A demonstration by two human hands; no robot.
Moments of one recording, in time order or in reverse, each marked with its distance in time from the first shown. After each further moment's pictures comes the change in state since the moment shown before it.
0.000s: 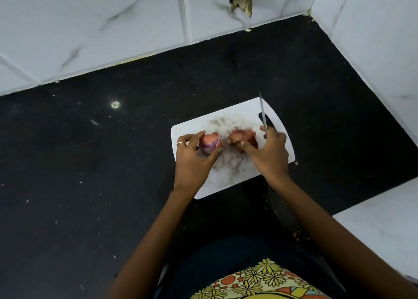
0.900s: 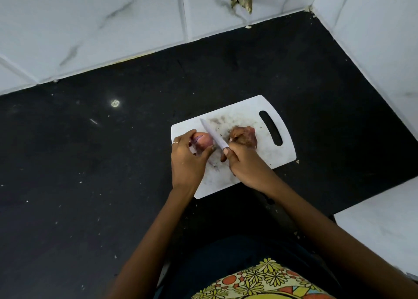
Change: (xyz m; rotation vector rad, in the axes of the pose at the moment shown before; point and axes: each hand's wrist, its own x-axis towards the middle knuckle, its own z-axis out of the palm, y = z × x) left_hand 0.003 0.001 -0.004 -0.022 0.105 -0.078; right_hand -0.029 -0.032 0.003 -0.047 -0.504 -0.262
